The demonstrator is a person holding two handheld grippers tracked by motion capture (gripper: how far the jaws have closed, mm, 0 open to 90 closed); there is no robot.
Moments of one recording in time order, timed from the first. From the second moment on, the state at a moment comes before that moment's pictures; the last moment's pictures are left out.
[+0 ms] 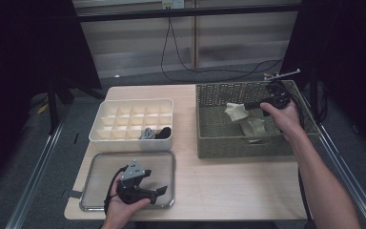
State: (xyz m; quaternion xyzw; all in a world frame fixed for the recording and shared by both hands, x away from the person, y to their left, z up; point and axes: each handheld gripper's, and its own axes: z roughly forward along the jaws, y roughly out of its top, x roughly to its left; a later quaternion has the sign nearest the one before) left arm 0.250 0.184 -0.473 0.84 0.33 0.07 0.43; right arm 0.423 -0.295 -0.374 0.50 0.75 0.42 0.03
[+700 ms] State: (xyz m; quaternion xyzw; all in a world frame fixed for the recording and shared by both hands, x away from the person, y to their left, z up) left arm 0.250 0.184 -0.473 0.84 0.33 0.07 0.44; right arm 0.410 -0.293 -0.356 0.47 0.74 0.48 0.04
